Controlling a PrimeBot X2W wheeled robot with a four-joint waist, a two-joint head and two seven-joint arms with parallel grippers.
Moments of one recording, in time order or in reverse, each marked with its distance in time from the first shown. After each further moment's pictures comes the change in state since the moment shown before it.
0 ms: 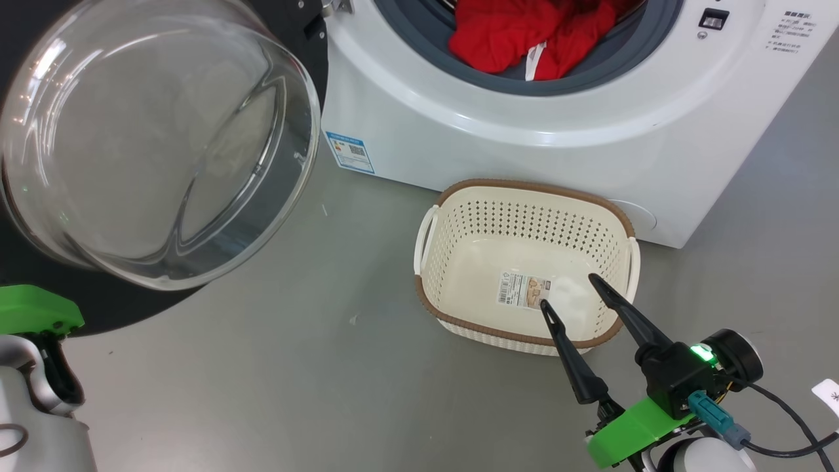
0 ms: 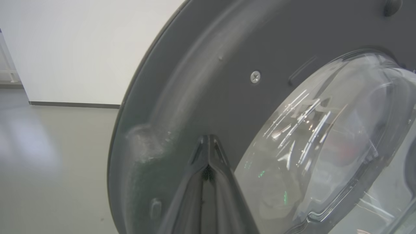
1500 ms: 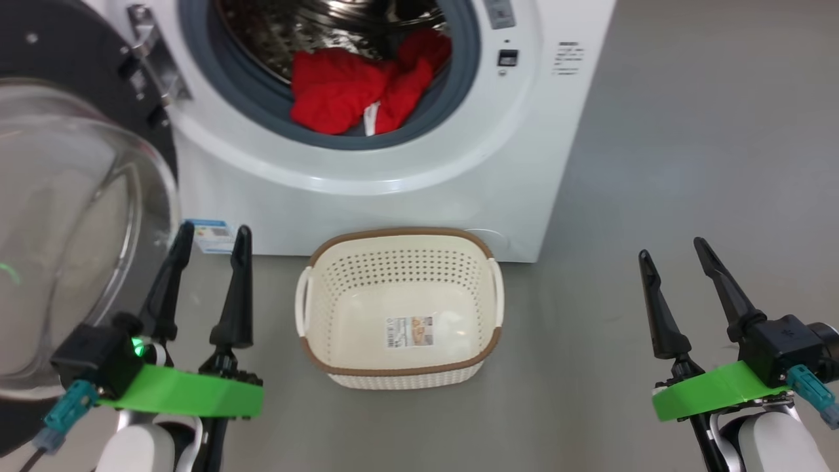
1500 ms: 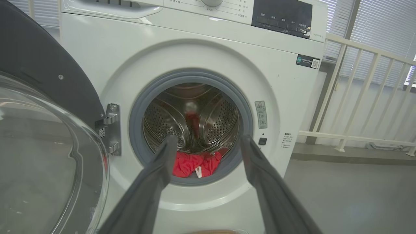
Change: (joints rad) left arm 0.327 0.005 -0.534 -0.518 -0.230 -0.175 0.036; right arm -0.024 0.024 -0.235 0.043 0.061 0.000 -0.070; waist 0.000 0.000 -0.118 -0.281
